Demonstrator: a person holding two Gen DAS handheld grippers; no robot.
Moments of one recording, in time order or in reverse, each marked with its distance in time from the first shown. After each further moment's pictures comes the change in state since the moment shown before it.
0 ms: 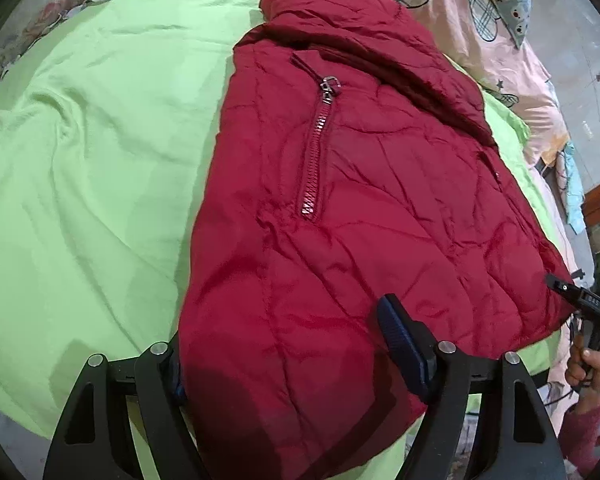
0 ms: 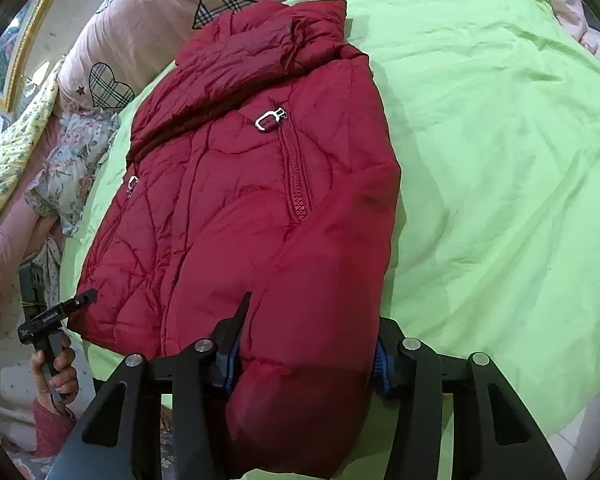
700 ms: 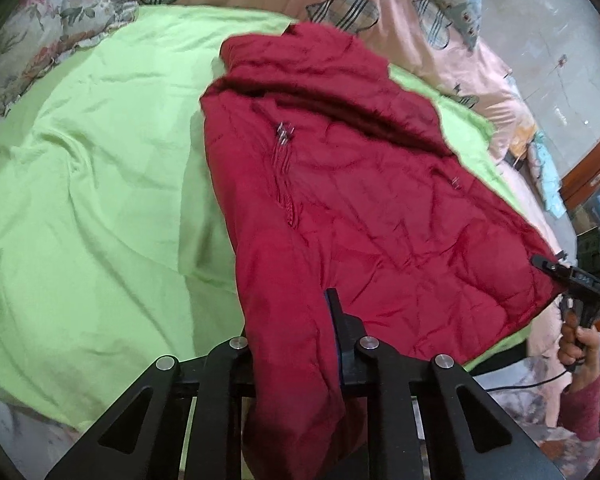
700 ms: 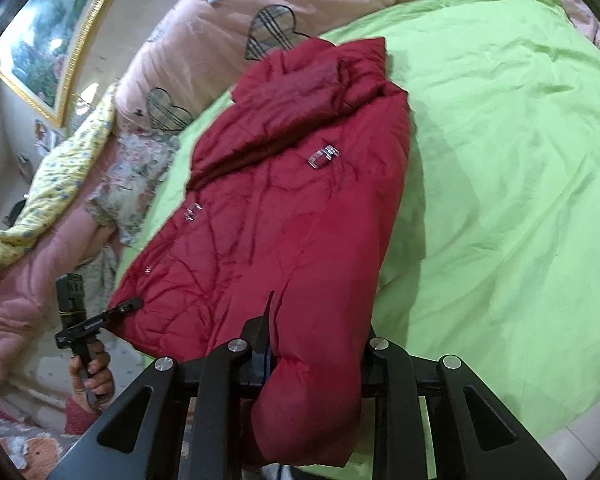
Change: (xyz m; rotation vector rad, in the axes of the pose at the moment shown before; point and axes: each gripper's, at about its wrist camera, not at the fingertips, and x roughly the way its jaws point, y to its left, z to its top) left arm -0.061 -0.013 -0.014 0.099 -0.099 -0.070; right arm -0.043 0.000 -0.006 -0.019 -0.098 0.232
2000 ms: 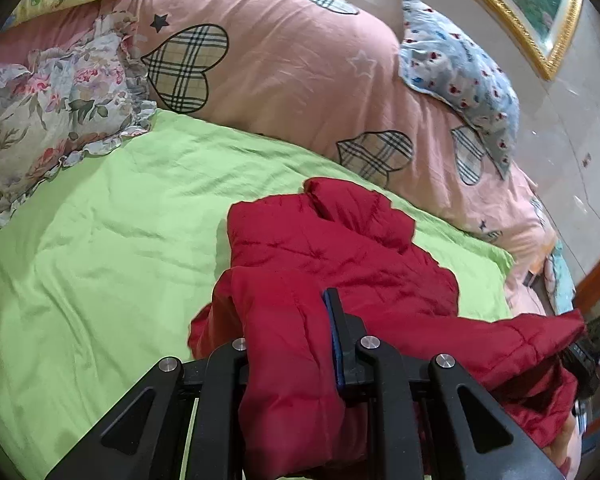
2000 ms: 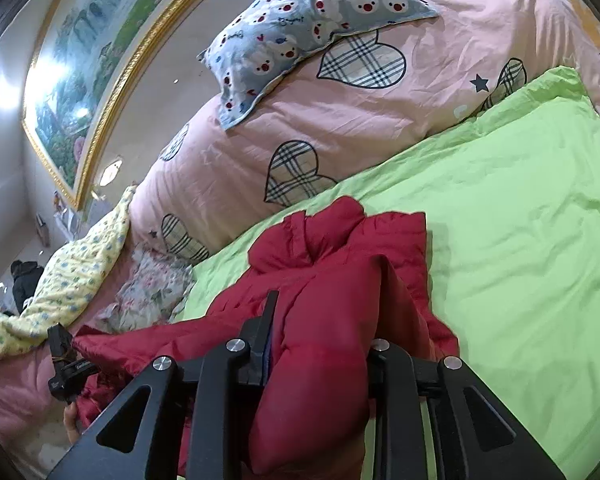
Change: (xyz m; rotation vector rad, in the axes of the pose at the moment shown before) left arm 0.009 -0.003 0.146 -0.131 -0.312 0.068; right arm 0.012 0.005 0.164 -0.021 -0.385 0.041
